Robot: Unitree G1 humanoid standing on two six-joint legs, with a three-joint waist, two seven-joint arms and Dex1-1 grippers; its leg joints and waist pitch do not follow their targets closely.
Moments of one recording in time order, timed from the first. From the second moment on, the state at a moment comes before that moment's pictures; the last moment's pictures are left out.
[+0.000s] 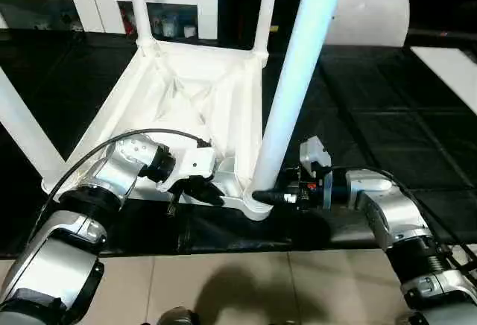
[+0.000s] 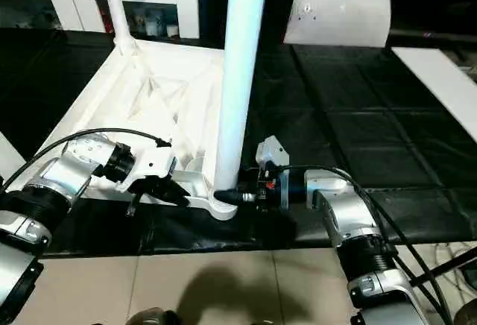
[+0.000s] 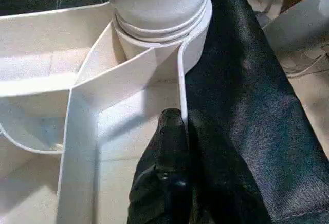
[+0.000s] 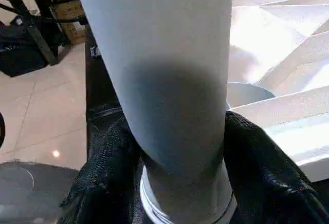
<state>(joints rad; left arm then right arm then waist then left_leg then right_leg) -0.77 0.44 -0.37 0.80 0.11 -0.21 -1.46 -0.47 -0.33 0.16 0.43 0.25 0.16 1.26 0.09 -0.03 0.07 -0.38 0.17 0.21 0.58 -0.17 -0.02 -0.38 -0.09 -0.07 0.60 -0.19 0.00</state>
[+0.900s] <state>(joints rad) -0.87 0.36 -0.28 0.92 0.16 0.01 -1.12 -0.43 0.13 0.02 0.32 0.08 0.27 0.32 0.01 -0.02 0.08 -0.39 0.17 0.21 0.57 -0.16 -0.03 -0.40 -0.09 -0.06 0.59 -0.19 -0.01</state>
